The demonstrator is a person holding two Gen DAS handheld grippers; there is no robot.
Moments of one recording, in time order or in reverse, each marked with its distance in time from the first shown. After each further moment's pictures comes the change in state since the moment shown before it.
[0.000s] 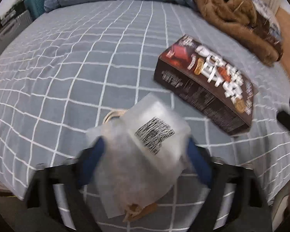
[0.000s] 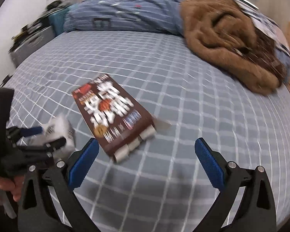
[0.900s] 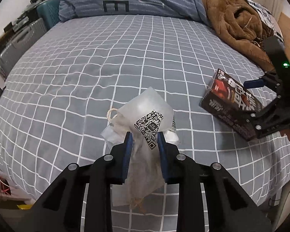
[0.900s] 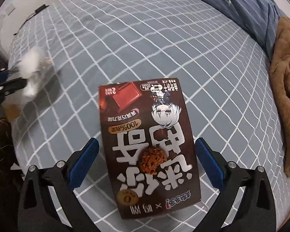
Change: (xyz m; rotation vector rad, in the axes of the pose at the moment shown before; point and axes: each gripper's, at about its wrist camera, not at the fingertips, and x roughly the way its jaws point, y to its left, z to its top) left arm -0.057 0.086 0.026 0.011 -0.079 0.038; right arm 0.096 0.088 0.066 -0.472 0.353 0.221
